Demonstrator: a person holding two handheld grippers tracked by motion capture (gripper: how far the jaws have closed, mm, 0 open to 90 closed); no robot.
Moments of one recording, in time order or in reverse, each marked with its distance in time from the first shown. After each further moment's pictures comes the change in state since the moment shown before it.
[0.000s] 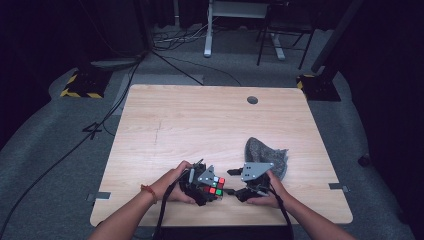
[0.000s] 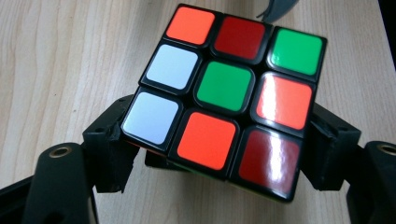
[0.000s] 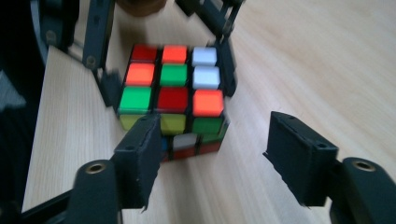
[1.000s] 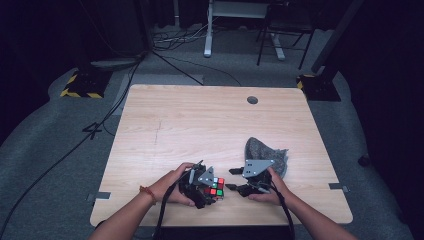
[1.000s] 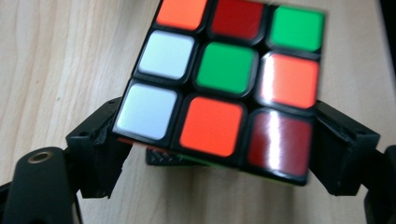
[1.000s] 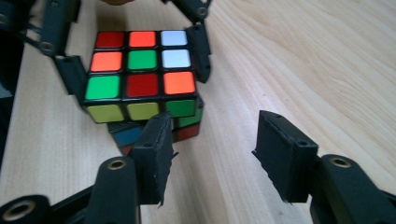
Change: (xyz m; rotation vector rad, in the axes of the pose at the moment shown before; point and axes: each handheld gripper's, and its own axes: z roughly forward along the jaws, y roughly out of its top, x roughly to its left) left arm -0.001 -0.003 -0.002 0.025 -0.022 -0.024; right arm -0.011 -0.006 0.001 0.059 -0.017 -0.002
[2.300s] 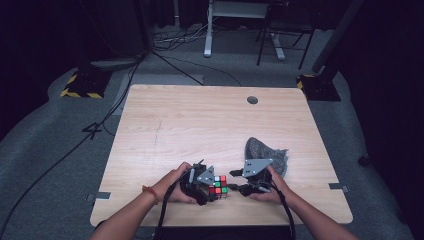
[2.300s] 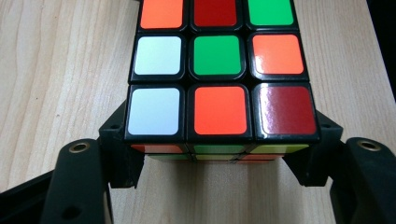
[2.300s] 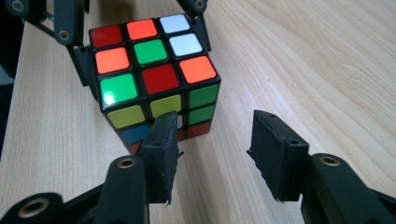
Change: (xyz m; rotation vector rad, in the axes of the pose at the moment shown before) left arm 0.005 -0.003 0.006 -0.056 -0.025 0.012; right arm -0.003 -0.003 0.002 0.053 0.034 -0.003
